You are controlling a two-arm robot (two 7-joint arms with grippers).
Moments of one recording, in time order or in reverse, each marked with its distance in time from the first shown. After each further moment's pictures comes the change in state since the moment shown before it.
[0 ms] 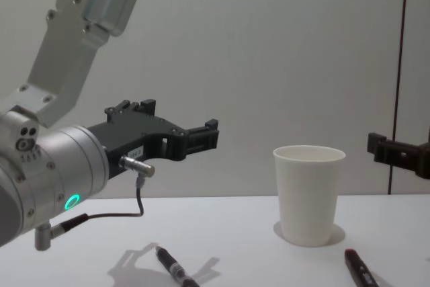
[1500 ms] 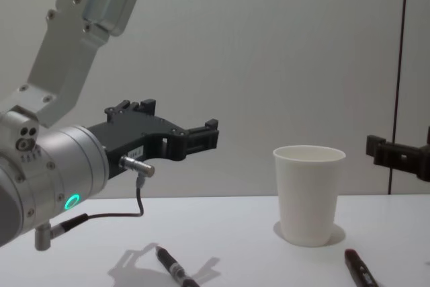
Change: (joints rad) left arm 0.000 0.000 0.000 0.000 0.000 0.000 0.000; right arm -0.023 0.010 0.005 -0.031 0.010 0.018 0.020
